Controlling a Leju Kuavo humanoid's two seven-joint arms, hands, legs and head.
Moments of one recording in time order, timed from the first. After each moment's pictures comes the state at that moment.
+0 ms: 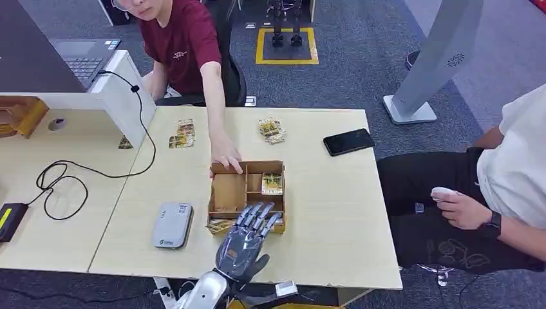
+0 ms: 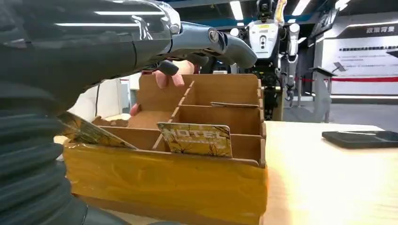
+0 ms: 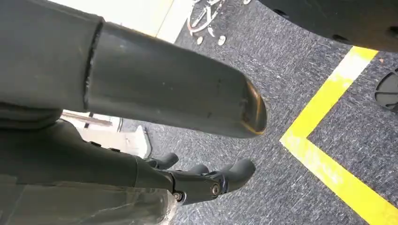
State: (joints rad) left arm -0.10 -0.15 -0.43 -1.17 -1.50 0.43 -0.08; right arm -0.06 0.12 -0.95 -0.23 1.57 0.17 0.19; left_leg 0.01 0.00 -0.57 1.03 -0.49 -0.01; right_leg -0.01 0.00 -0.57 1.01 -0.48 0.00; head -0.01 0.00
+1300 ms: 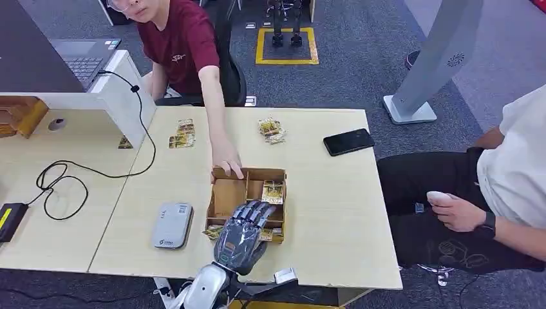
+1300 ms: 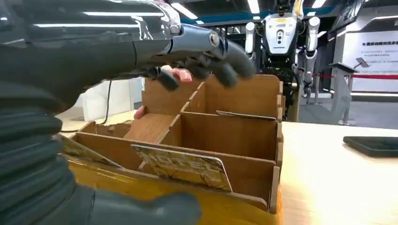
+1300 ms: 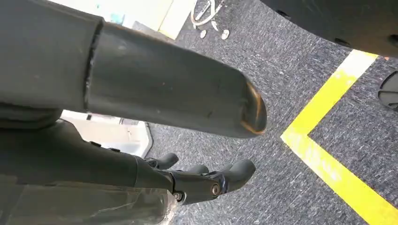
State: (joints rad) left arm -0.11 -0.18 -0.38 -1.16 -1.51 0.40 -0.07; right arm -0.06 0.12 -0.91 -0.23 1.57 0.17 0.19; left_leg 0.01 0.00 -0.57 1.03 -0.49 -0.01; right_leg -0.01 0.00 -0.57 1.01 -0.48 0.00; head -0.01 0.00
